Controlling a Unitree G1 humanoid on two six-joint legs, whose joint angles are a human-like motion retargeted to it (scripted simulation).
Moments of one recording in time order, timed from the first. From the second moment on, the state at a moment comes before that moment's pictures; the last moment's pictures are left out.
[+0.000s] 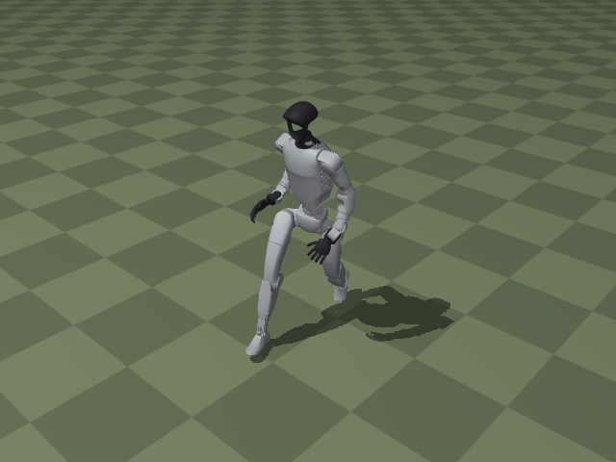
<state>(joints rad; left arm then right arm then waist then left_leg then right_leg) 0.28 0.18 -0.21 0.75 0.90 -0.41 0.01 0.47 -0.14 -0.08 0.43 -0.48 -0.80 -0.33 -0.34 0.22 -0.02 0.11 0.08 0.09 0.36 0.52 -0.26 -0.70 0.04 -0.04 0.20 0.00 0.16</state>
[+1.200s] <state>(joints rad) 0.23 0.17 -0.21 0.72 1.16 -0.40 0.04 0.33 -0.15 -0.07 0.85 -0.67 -0.45 0.19 0.02 -0.07 -0.12 -0.47 -0.11 0.18 0.28 -0.10 0.19 0.04 0.12 0.00 0.22 0.52 0.02</state>
